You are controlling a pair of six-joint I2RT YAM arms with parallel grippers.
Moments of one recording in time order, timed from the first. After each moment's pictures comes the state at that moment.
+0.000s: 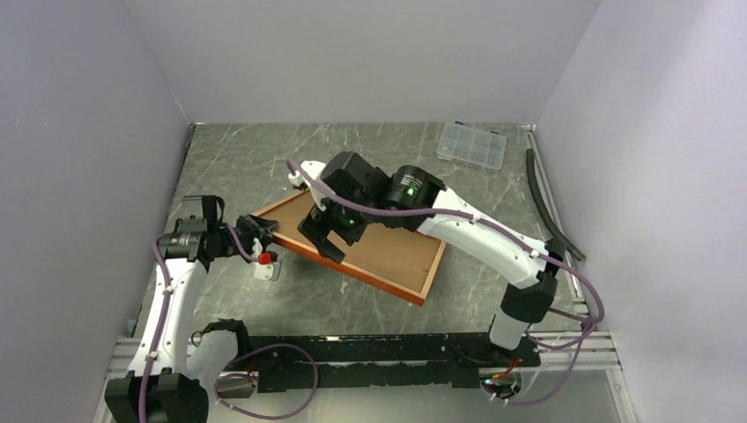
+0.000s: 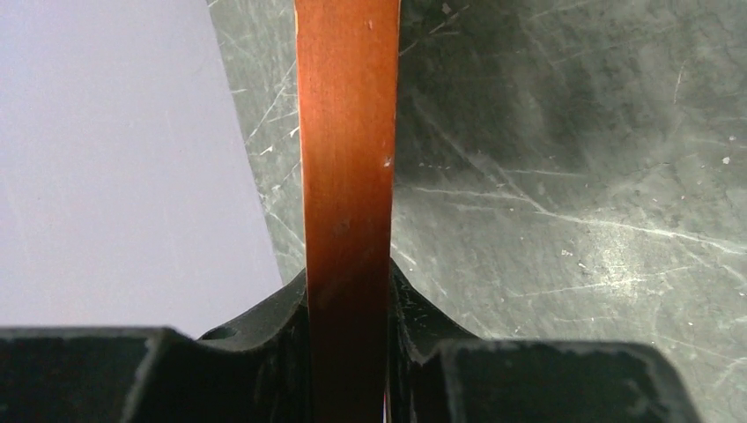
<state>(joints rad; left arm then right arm) 0.08 0.90 0.80 -0.88 0.84 2.04 1.10 1.73 2.00 -1.10 -0.08 0.07</state>
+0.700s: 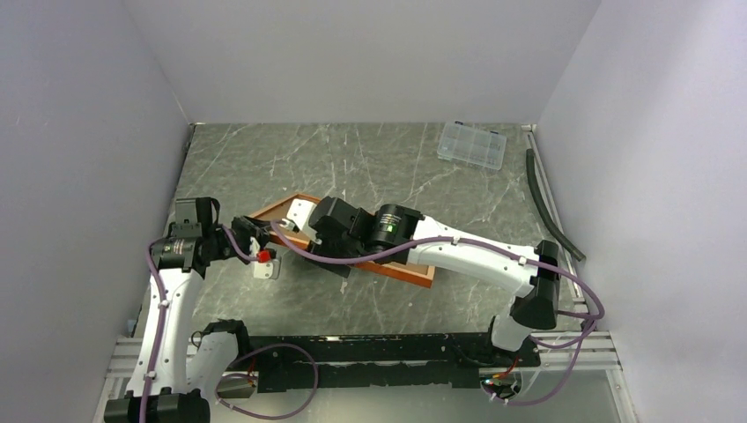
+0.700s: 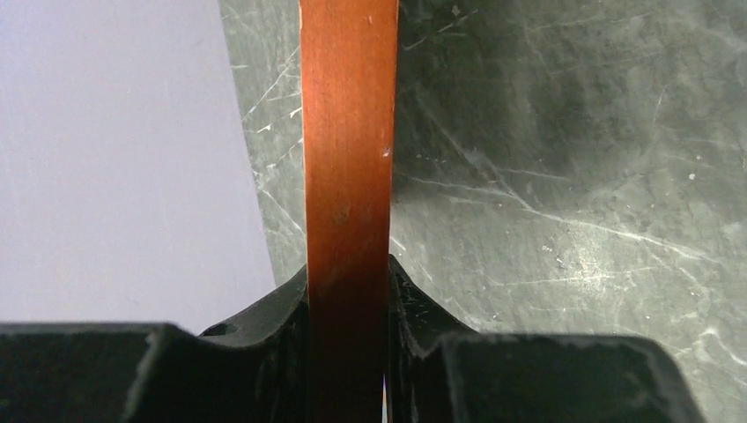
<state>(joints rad) 0.08 0.84 0.86 -0.96 0.83 1.91 1.23 1.66 1.67 -0.91 0.23 -0.11</state>
